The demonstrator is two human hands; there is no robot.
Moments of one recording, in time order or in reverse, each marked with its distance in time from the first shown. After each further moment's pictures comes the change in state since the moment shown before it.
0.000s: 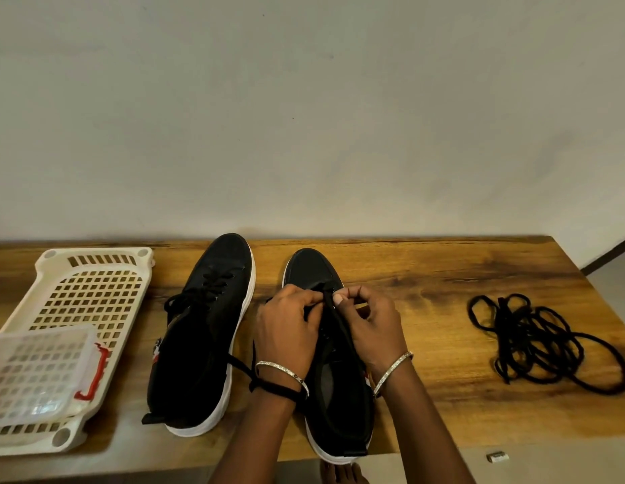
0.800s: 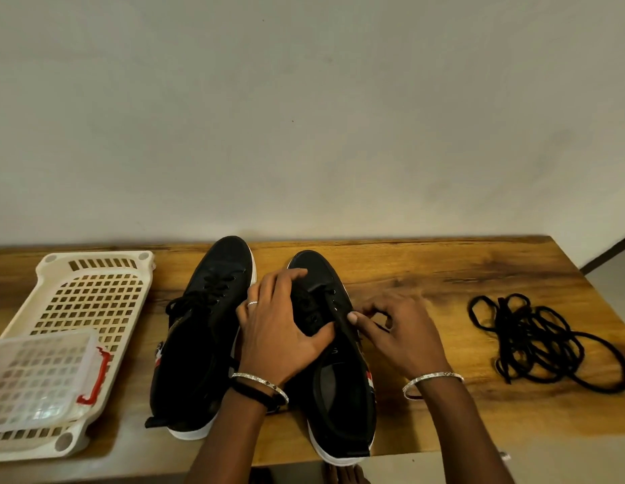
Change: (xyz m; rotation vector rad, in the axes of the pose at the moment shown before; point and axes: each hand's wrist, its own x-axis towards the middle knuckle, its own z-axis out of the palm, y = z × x) left_hand -0.001 -0.011 -0.024 0.058 -0.184 0.004; right_hand 0.005 0.001 -0.048 -0.634 -0.141 -0.215
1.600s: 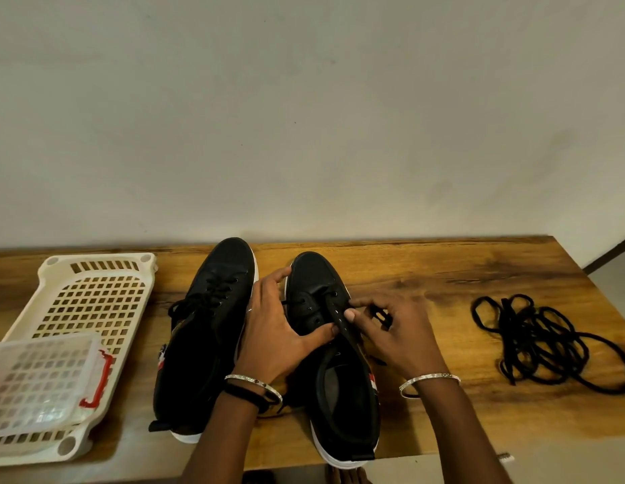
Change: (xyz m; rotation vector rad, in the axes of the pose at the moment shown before) left_hand 0.006 -0.019 0.002 -0.335 -0.060 -0.043; right_hand 0.001 -0.004 0.008 0.227 0.002 0.026
